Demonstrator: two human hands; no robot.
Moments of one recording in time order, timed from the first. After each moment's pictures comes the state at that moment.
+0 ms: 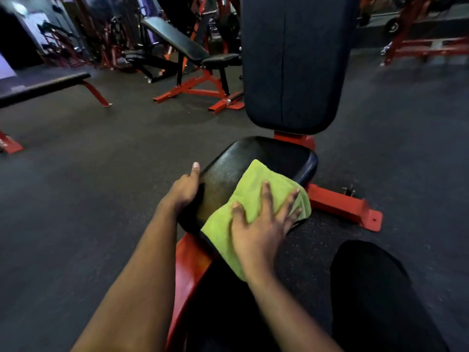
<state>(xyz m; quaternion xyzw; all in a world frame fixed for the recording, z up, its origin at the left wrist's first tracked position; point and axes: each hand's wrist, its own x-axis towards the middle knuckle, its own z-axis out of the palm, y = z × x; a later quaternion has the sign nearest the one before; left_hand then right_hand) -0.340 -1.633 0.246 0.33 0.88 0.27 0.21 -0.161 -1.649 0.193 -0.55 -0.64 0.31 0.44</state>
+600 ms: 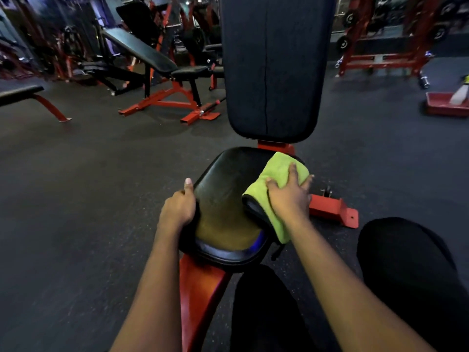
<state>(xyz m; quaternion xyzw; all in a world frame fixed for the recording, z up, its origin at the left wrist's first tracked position) -0.344 -1.630 0.241 0.34 0.88 0.26 0.18 -0.144 -1.533 0.218 -0.65 -0.61 0.33 0.30</state>
